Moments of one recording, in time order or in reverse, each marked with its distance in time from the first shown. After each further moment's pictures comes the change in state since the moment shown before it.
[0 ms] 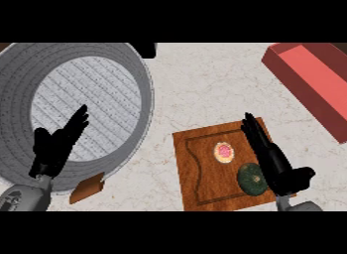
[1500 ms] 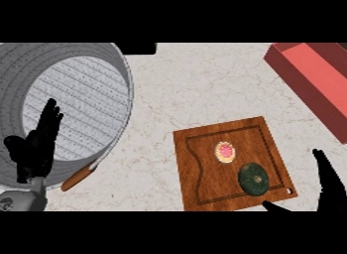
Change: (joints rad) left arm 0.049 -0.074 0.142 -0.072 -0.060 0.223 -0.089; right arm 0.380 -0.102 0.030 -0.551 1.134 -0.436 0.919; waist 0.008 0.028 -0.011
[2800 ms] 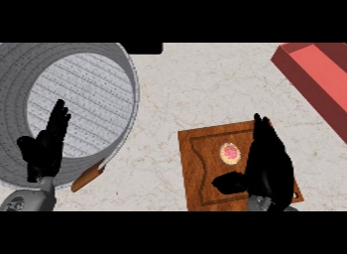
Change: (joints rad) left arm -0.006 -0.058 0.006 0.012 -0.055 -0.012 -0.003; right arm -0.481 0.338 0.089 0.079 0.173 0.626 0.526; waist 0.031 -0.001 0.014
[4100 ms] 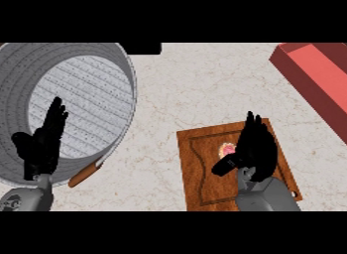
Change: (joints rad) left arm -0.010 -0.014 0.046 -0.009 -0.021 -0.032 0.033; right arm -0.112 0.004 -0.079 0.279 -0.064 -0.013 0.015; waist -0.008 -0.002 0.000
